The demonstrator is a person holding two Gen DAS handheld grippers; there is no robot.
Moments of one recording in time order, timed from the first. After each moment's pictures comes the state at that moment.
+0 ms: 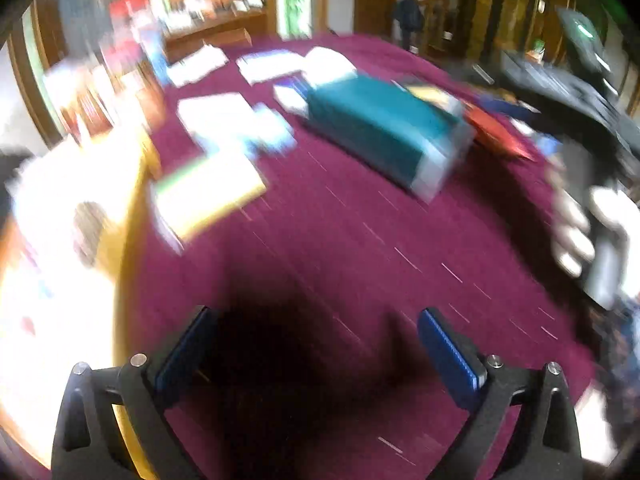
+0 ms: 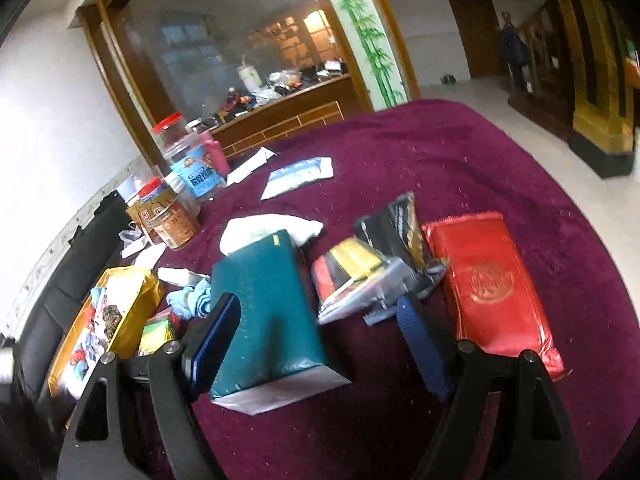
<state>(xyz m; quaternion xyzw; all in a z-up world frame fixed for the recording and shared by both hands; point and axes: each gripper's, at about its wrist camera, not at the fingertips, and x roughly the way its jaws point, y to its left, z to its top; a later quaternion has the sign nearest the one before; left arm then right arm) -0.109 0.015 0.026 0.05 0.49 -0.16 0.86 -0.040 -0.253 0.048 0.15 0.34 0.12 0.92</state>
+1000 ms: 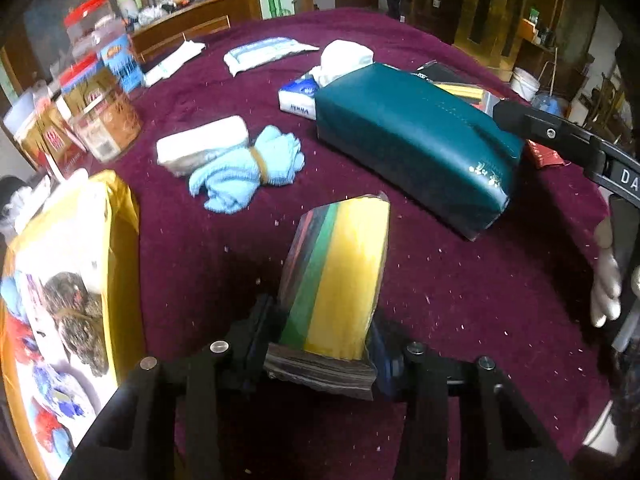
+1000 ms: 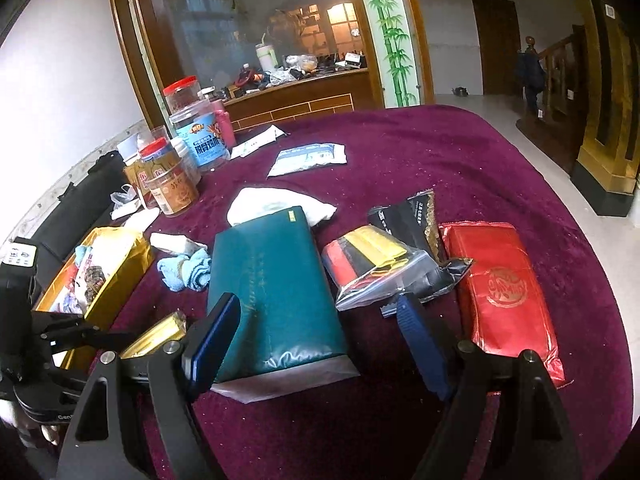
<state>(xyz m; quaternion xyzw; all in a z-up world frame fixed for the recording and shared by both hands) -0.017 0.016 0.031 0.11 0.51 -0.16 0.84 -0.040 -0.223 0.044 0.06 0.35 0.12 0.93</state>
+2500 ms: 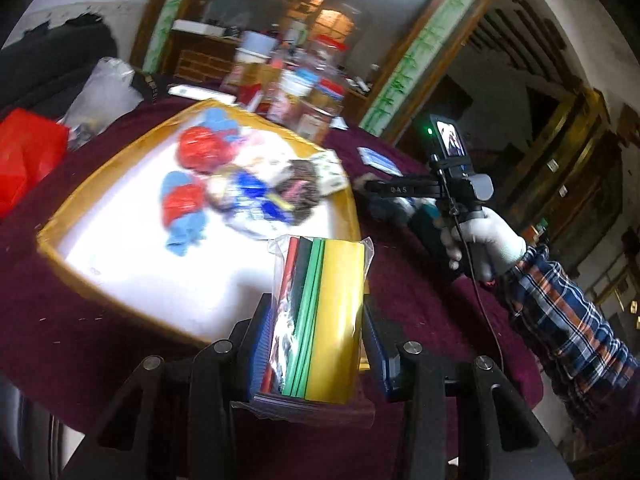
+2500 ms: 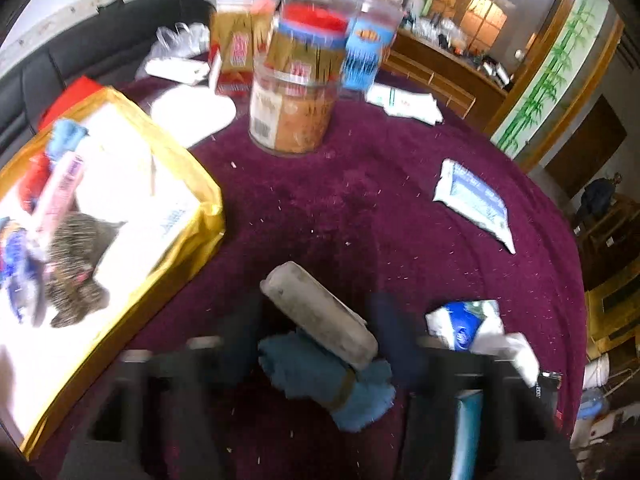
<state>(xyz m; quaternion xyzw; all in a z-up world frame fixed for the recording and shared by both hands) -0.204 0.236 0.062 -0.21 0.35 -0.11 0.90 0.064 0.033 0.024 -0.24 0.44 0.18 0.85</state>
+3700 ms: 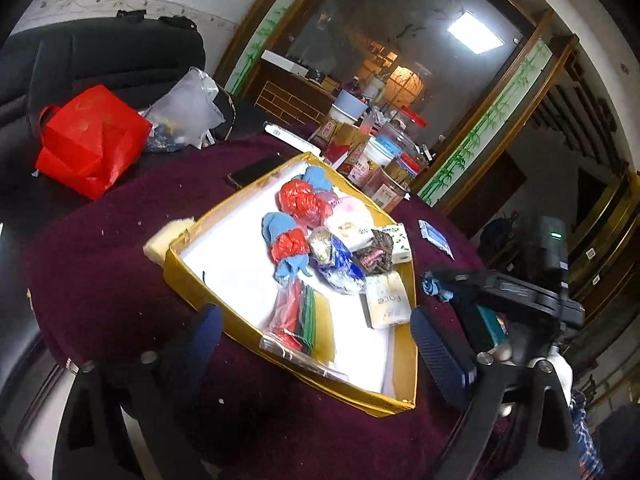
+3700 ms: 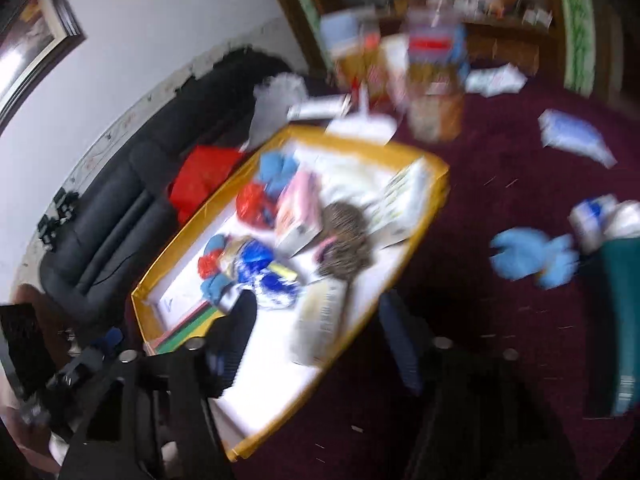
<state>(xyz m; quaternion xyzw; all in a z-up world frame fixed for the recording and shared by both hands) -0.230 0.304 0.067 -0.30 0.29 0.03 0.91 -0.068 0.044 0.079 -0.02 0.44 0.34 0.83</state>
